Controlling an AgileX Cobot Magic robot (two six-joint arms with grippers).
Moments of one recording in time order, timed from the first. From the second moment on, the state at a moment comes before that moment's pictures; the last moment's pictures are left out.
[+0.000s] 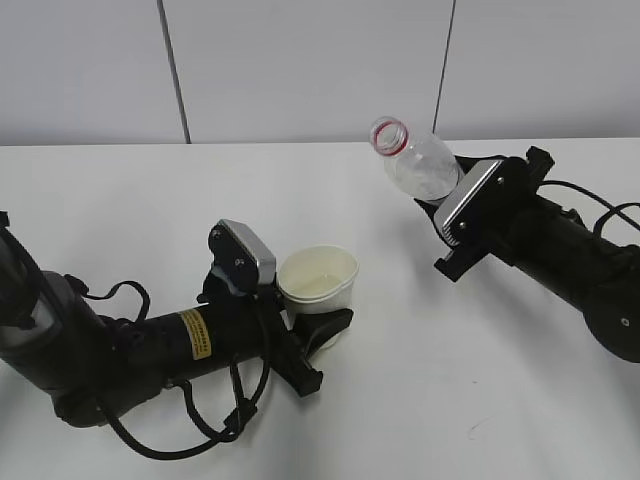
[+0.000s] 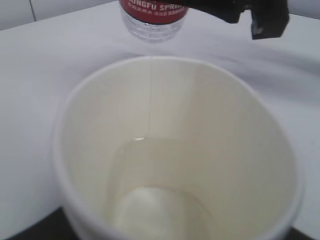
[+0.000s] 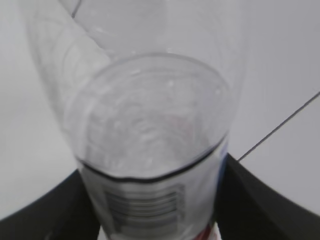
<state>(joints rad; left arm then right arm) -0.55 2.21 -0.76 0.51 -1.13 -0.13 0.17 2.00 -0.73 -0.23 -1.09 -0.63</state>
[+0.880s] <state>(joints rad) -0.50 2.21 -0.76 0.30 -1.13 -0.08 0.17 2.00 -0.72 -0.23 -1.09 0.07</state>
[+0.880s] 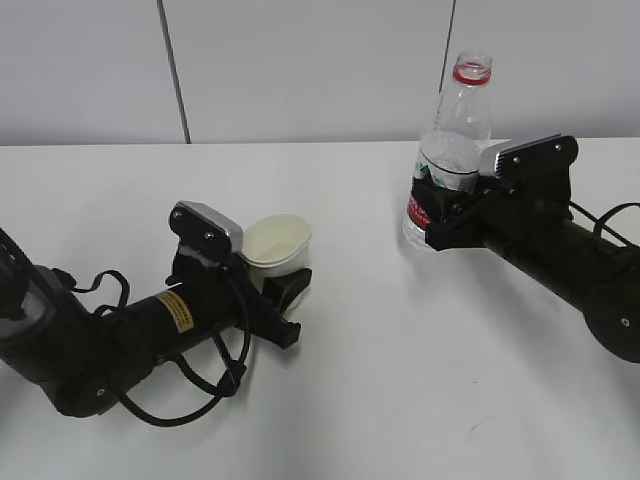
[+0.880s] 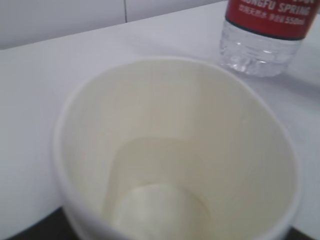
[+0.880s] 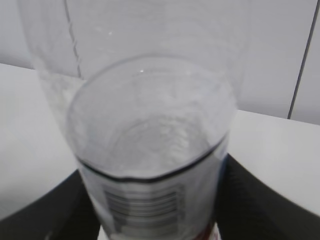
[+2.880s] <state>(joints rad) -0.18 2.23 -0.76 0.25 -1.15 -0.07 0.17 1.99 -0.66 -0.23 -1.09 0.08</state>
